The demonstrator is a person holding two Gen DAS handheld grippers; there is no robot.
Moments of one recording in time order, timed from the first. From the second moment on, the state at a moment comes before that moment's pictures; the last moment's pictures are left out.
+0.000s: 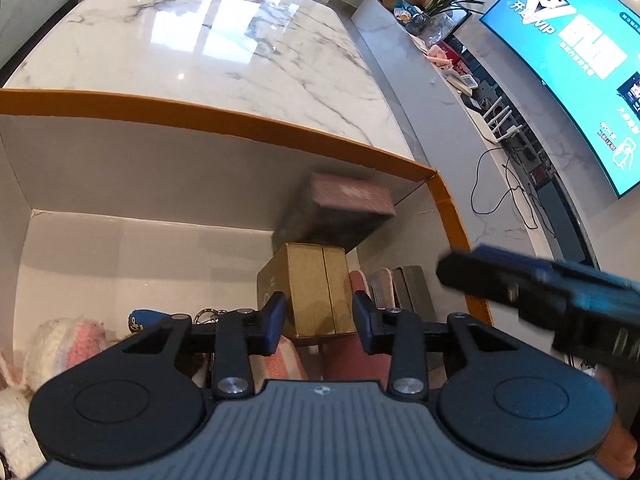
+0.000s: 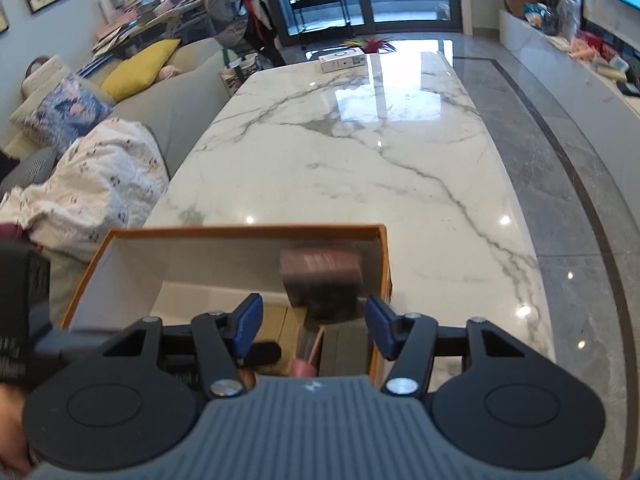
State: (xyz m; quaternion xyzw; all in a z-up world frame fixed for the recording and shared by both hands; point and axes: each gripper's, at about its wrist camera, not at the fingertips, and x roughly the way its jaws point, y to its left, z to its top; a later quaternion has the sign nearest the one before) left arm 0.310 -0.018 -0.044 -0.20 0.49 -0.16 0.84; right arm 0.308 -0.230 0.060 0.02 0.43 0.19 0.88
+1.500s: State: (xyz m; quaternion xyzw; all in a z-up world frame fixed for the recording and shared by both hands) left arm 0.352 -0.037 -0.024 -0.21 0.46 -0.18 0.84; right arm 0.296 -0.250 0.059 0.01 0.40 0.15 0.90
